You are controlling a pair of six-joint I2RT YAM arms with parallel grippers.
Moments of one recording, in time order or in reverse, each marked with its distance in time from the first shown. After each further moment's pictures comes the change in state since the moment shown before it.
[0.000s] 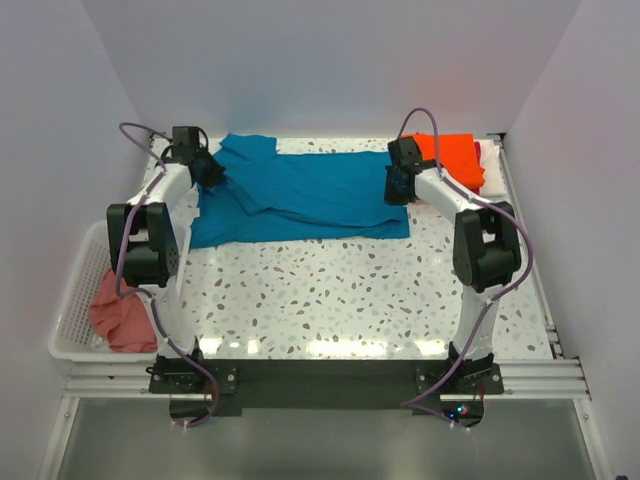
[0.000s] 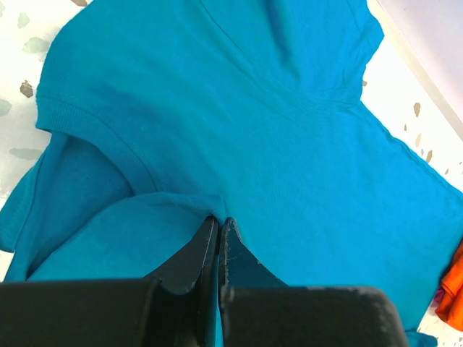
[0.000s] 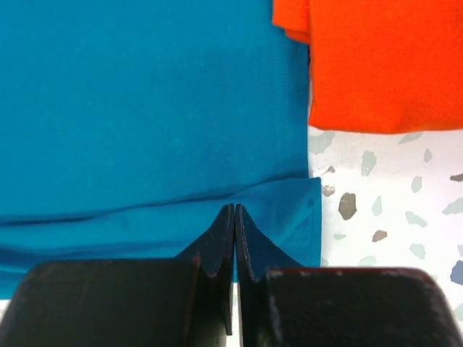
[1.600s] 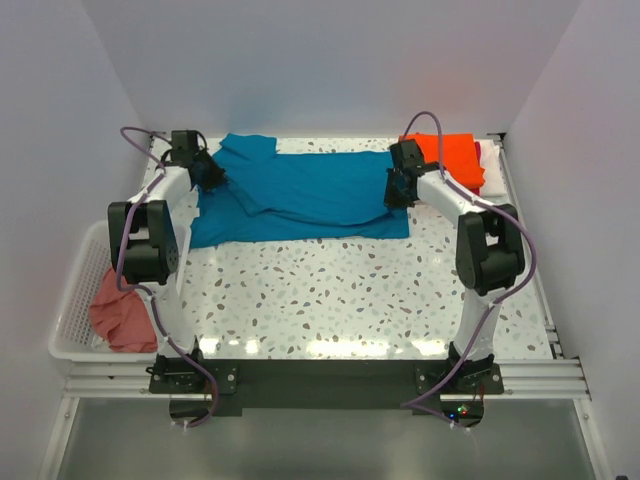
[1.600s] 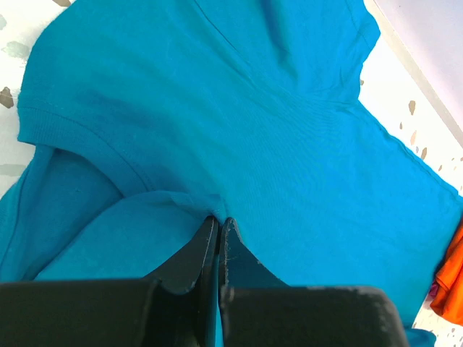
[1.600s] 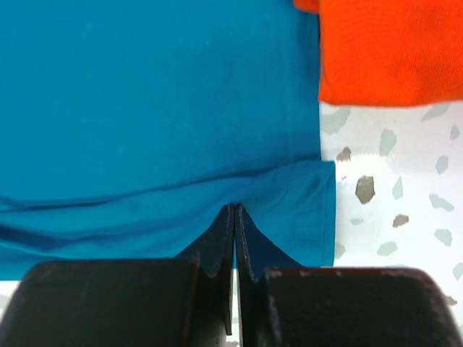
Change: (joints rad) left arm 0.016 0.024 -0.027 0.069 0.056 0.001; right arm -0.011 -0.028 -0.044 -0.005 -0.053 0.066
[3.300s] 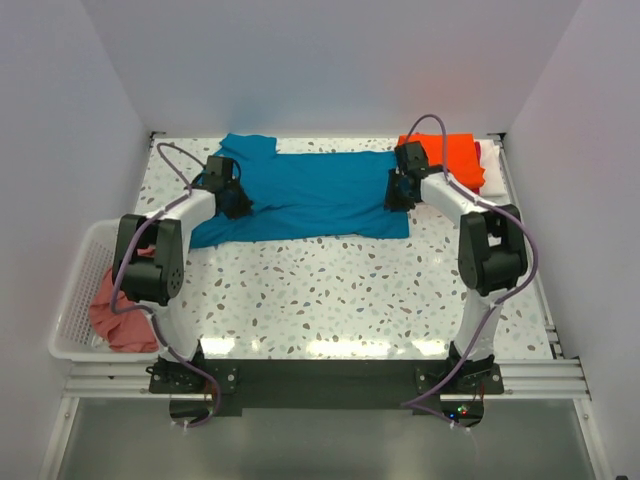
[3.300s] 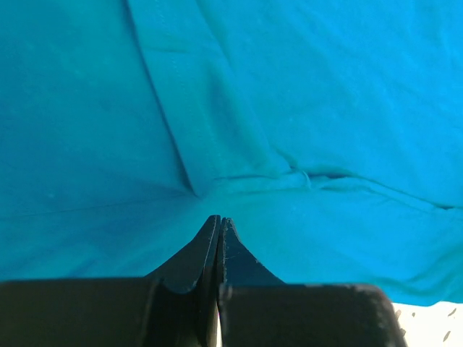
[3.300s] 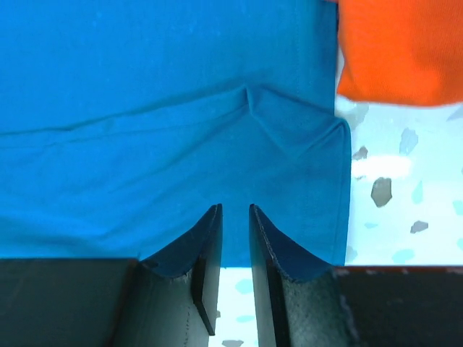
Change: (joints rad) left arm -0.184 -0.171 -0.298 0.008 -0.086 0.015; right arm -0.025 -0.013 -0.037 0.045 -0.093 0.003
